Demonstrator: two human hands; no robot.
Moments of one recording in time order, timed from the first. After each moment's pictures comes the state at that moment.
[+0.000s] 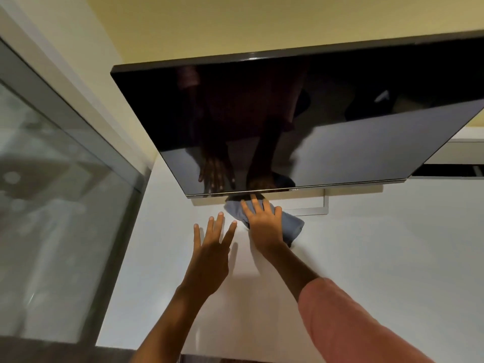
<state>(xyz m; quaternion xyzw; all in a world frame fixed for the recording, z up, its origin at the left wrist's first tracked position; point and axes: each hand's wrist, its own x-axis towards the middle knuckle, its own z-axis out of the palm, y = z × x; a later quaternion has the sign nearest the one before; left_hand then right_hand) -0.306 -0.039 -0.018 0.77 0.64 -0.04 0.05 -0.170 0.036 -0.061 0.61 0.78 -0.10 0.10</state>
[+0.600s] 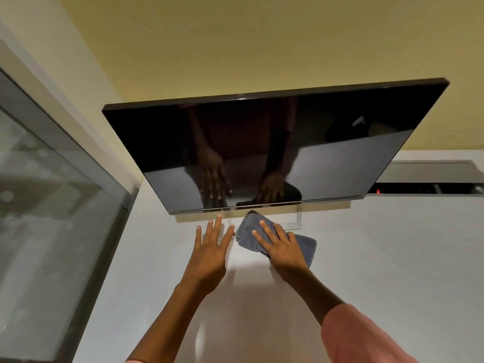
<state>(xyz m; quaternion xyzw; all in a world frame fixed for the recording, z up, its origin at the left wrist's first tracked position) -0.254 -0.024 0.023 0.74 0.65 -0.03 0.14 -0.064 0.015 -0.059 0.52 0.83 -0.11 0.13</state>
